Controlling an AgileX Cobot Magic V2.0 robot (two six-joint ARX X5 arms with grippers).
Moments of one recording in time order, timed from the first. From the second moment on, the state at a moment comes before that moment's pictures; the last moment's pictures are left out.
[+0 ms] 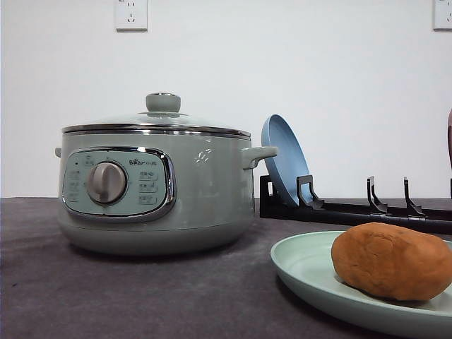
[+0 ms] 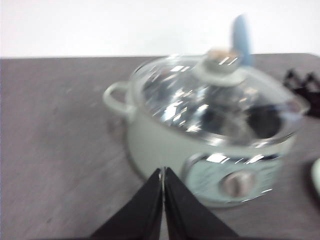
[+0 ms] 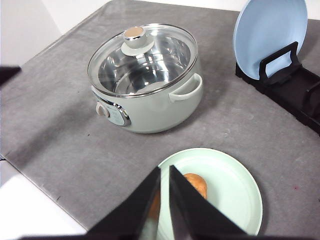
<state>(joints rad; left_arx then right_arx) -0.07 0.19 0.37 -0.41 0.25 -0.04 0.63 0.52 1.10 -1.04 -0.08 0.23</state>
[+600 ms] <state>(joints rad) 0.04 0.01 0.03 -0.16 0.15 -0.09 0.63 0.52 1.10 -1.03 -0.08 0.23</state>
